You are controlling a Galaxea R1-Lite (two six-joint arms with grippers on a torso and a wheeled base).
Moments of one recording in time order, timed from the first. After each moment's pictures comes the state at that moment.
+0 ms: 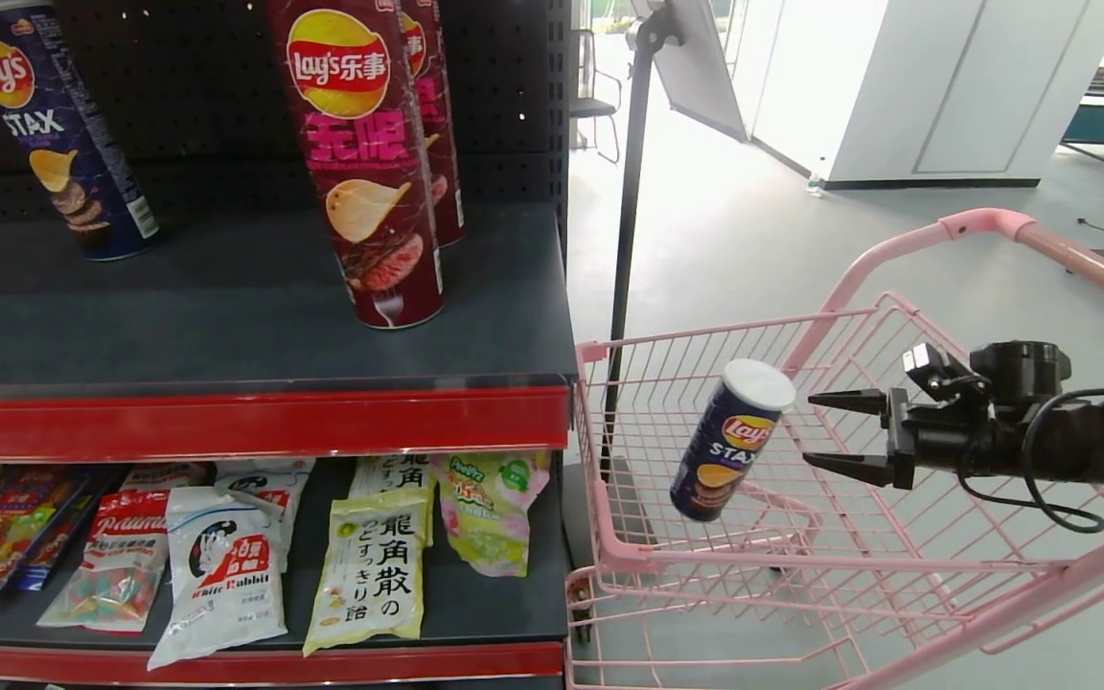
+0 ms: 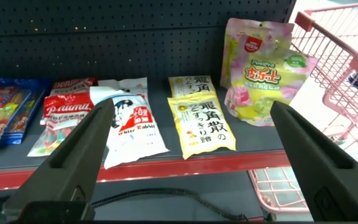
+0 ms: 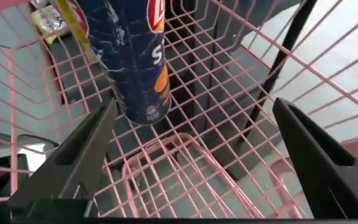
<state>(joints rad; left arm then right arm) 0.00 0.00 0.00 0.00 -0.05 -0.01 -0.19 2.17 -1.05 -0.40 1.16 -0.79</state>
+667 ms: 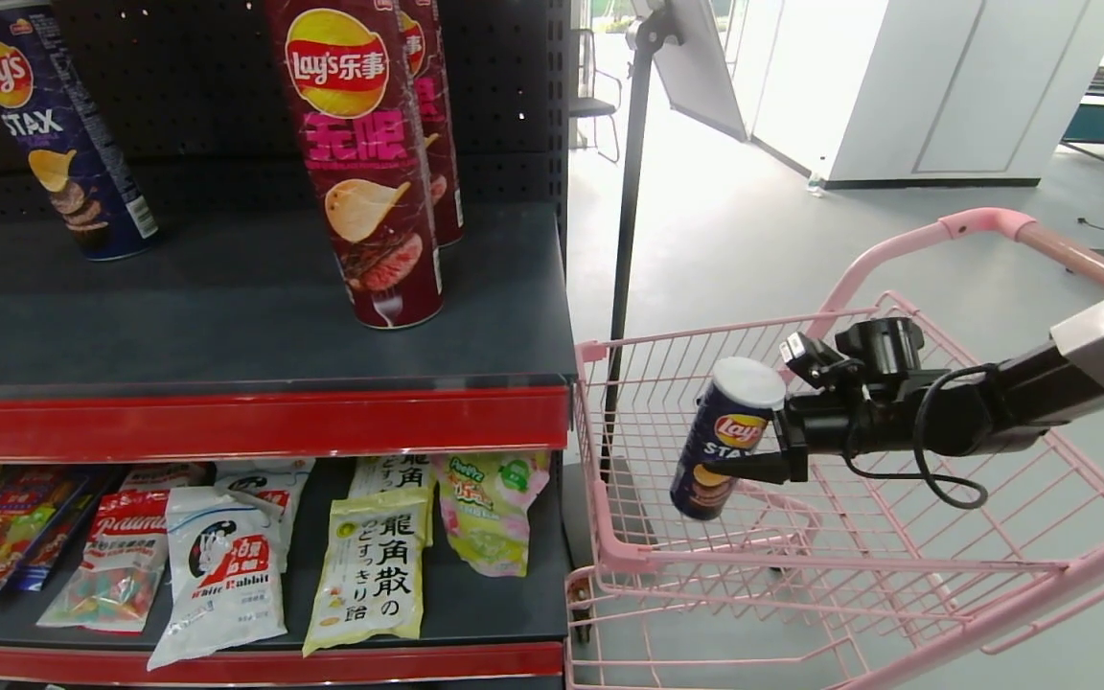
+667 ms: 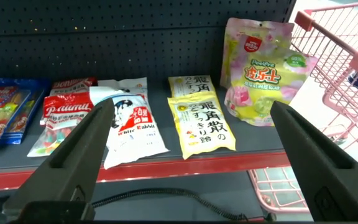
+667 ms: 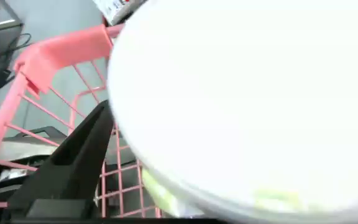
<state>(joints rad) 0.00 0.00 0.00 0.00 -0.05 -0.01 0.09 2.20 -1.19 -0.28 1.15 -0.75</state>
